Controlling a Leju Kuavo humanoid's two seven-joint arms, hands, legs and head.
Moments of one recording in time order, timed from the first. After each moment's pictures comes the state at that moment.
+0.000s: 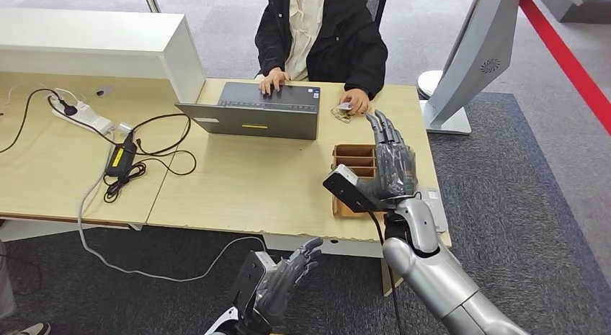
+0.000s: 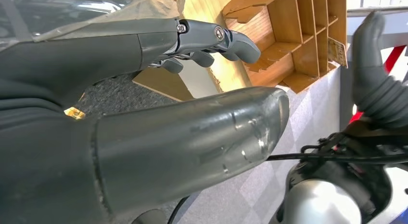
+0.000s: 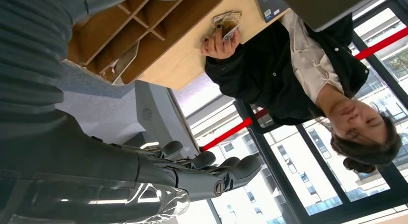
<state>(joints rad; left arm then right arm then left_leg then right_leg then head) -0.19 0.01 -0.96 -1.46 0.17 0.20 -0.12 -0.53 -0.18 0.63 -1.21 0.76 -0.65 0.18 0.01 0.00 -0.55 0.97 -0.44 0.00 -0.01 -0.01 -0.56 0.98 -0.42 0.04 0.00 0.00</state>
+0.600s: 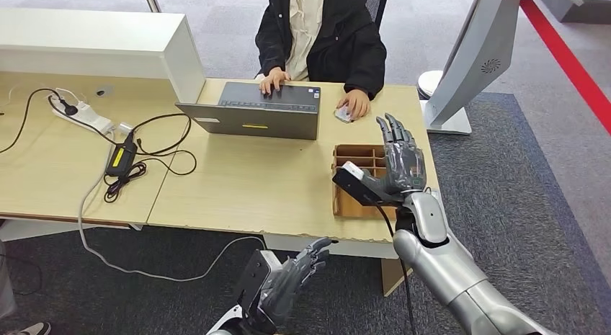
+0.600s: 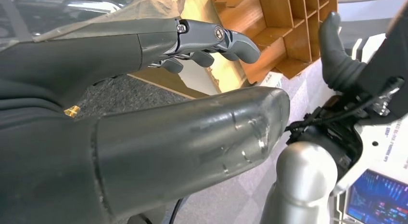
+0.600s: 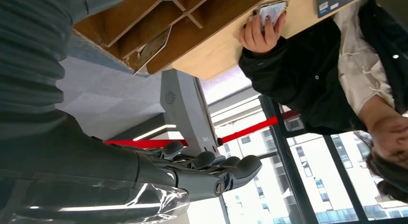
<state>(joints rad) -0.22 0.00 -0.99 -1.46 0.19 0.18 -0.12 -0.60 -0.20 0.63 -1.04 0.82 -0.62 0.20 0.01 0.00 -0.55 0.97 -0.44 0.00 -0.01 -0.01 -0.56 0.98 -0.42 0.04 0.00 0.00</state>
